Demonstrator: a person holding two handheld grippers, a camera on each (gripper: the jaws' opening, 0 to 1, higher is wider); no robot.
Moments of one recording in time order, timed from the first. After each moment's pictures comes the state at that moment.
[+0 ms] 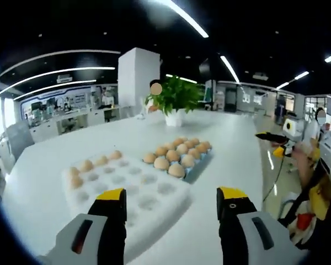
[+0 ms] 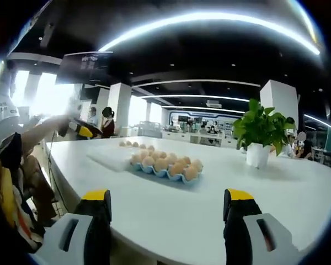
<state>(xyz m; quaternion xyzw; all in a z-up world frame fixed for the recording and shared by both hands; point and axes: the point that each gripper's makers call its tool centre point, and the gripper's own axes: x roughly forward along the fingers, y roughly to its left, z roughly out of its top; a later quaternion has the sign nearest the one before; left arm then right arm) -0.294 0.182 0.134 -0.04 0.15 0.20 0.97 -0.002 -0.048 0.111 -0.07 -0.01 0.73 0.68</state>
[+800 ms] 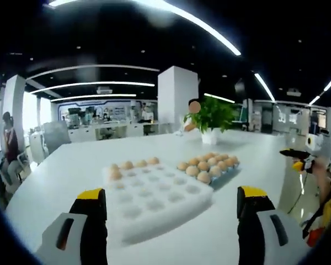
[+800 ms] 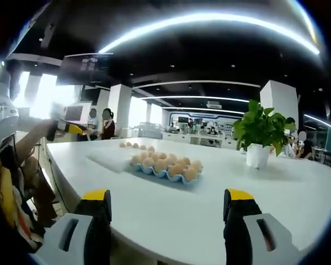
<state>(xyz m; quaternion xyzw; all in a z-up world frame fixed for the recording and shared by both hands) -0.361 0.177 0.149 -0.03 0.06 0.36 0.93 0.002 -0.053 0.111 -0.07 -0.01 0.73 0.68</state>
